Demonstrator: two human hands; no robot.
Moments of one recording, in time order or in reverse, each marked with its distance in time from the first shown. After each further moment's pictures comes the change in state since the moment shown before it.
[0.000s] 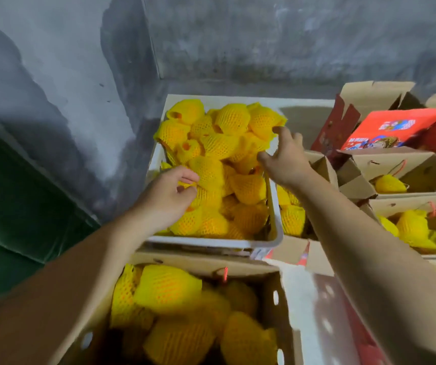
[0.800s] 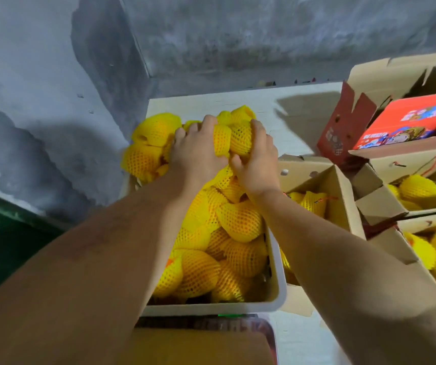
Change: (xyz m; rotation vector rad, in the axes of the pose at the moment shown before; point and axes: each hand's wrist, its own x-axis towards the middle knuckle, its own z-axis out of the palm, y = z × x) left_hand 0.212 0.047 0.085 0.750 0.185 0.217; right_hand 0.117 0.052 0.086 0.225 0.298 -0.122
